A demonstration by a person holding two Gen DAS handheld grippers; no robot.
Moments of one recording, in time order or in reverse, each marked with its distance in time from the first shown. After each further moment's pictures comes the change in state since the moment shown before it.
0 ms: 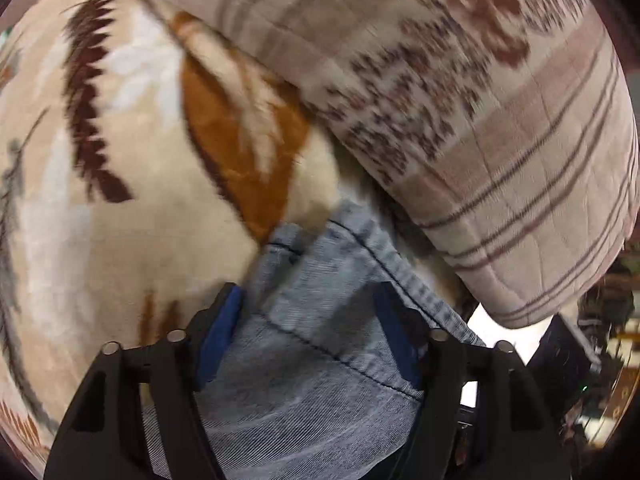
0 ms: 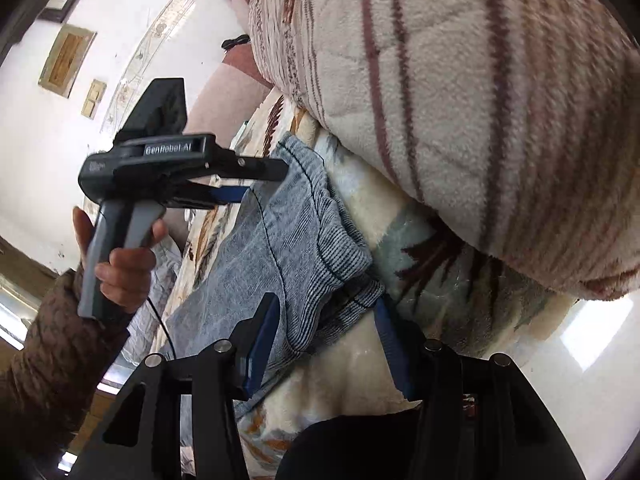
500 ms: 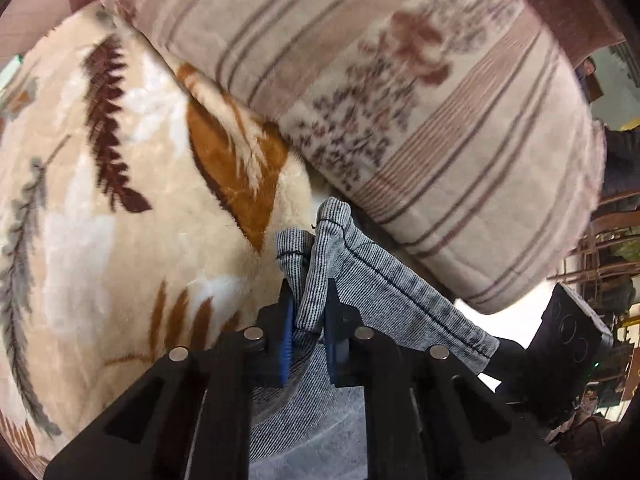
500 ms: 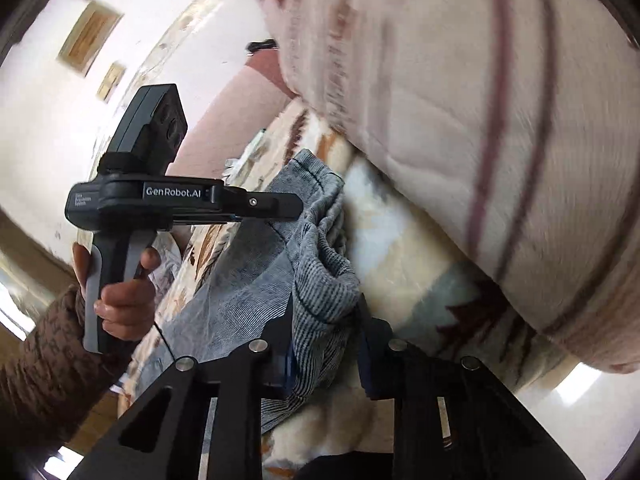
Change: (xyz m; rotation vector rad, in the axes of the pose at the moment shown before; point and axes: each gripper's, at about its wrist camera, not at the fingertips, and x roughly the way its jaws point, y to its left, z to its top) left arm -0.040 0.000 -0.043 0.041 -0.199 -0.059; right arm -0.005 0.043 0.006 -0.187 -0.063 -0.043
